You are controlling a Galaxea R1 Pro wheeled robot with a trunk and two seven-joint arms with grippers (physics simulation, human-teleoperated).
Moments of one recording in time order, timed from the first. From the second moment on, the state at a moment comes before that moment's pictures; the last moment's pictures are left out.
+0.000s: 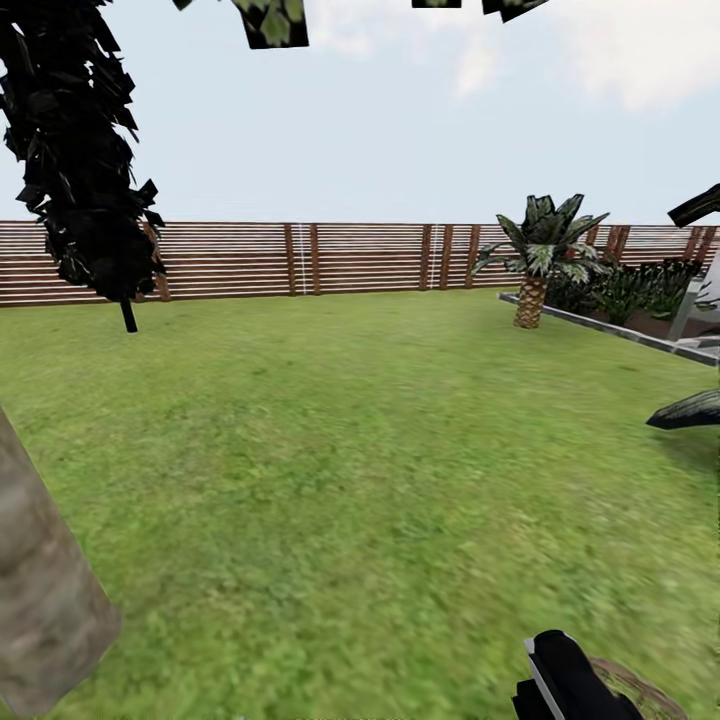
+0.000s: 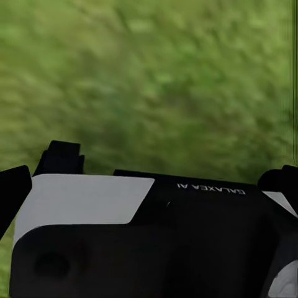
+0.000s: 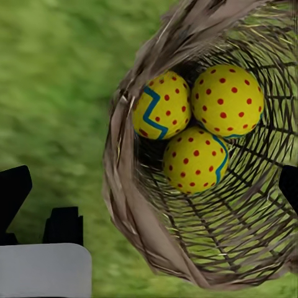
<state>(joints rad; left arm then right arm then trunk) -0.09 -0.05 0.12 -0.95 0.18 0.96 0.03 -0.32 -0.10 0.04 -0.85 0.14 0.97 -0.02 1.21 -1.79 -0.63</state>
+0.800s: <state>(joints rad) -0.09 -0.06 0.12 -0.95 0.18 0.96 0.03 -0.32 -0.10 0.04 -0.85 0.14 0.97 -0.02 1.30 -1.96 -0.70</state>
